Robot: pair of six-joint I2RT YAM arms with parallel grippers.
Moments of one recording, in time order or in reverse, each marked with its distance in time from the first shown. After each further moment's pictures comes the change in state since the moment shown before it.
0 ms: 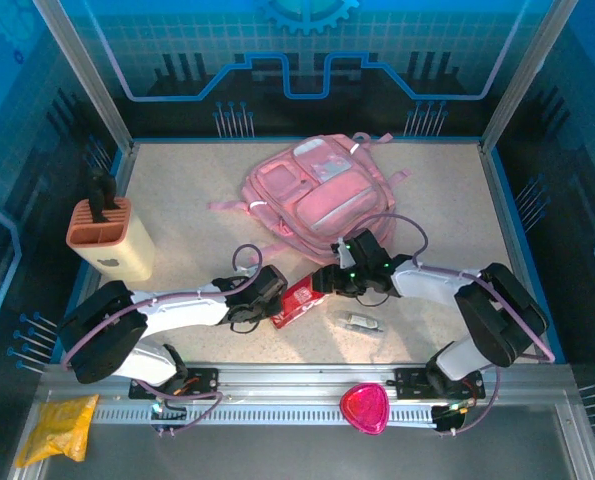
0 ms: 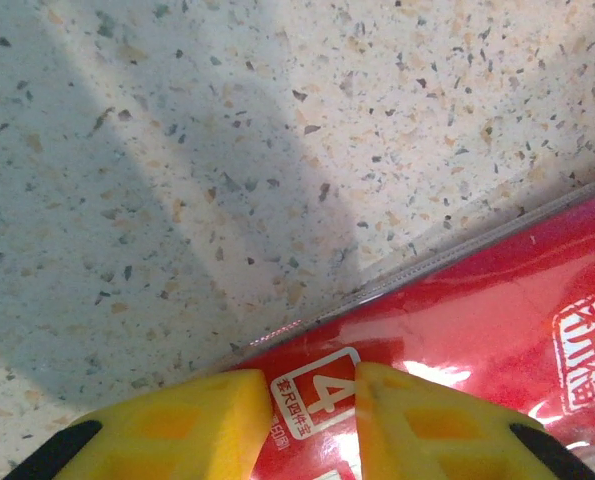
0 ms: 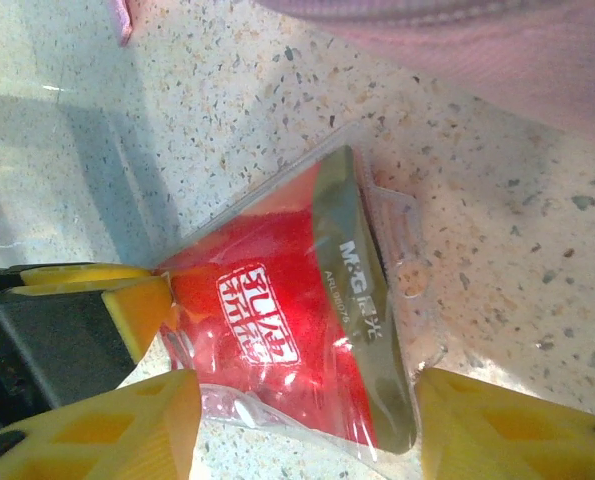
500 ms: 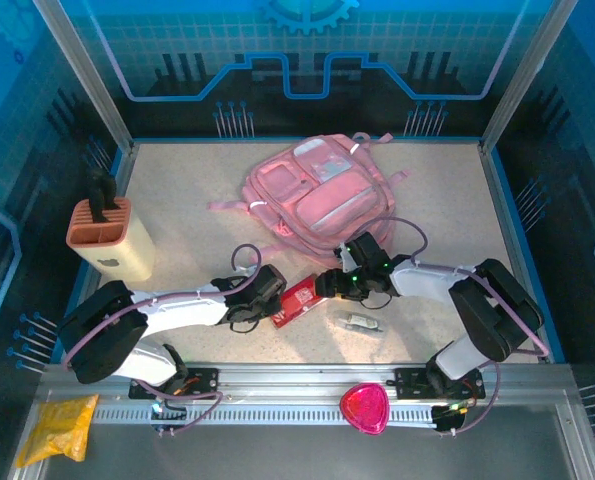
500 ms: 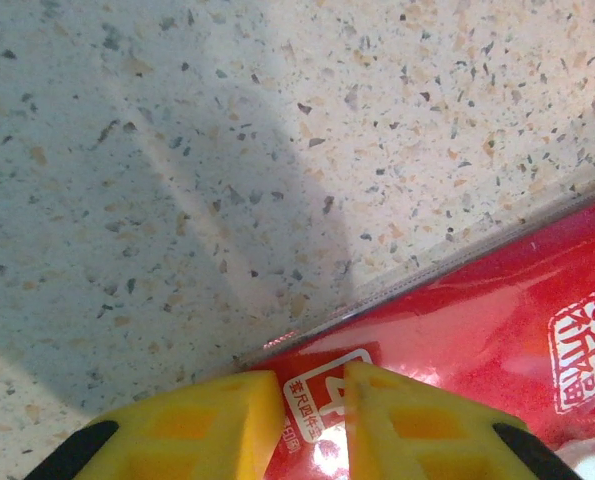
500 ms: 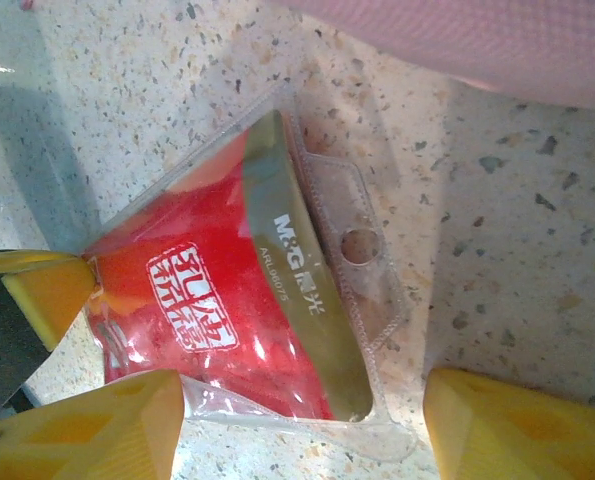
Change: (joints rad) left arm 0.009 -0.001 -0.014 0.021 0.001 0.000; right arm -0.010 0.038 -0.010 -0.038 0.035 -0.046
